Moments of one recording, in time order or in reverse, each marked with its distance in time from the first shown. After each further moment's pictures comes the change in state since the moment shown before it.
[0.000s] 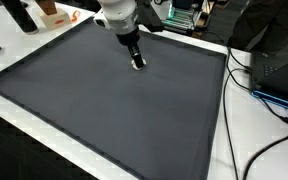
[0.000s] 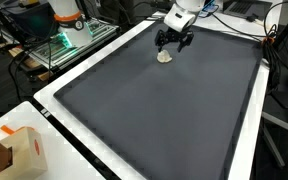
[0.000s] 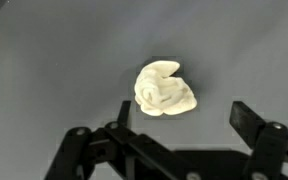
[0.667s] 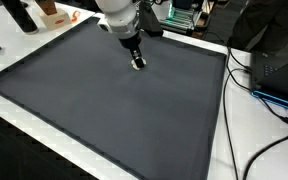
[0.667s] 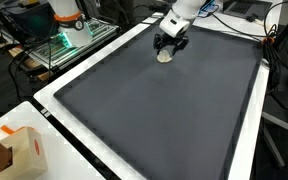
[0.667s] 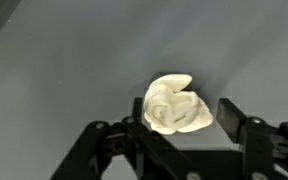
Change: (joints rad) arm -0.001 0.016 -0.002 -0.025 0.028 0.004 0.030
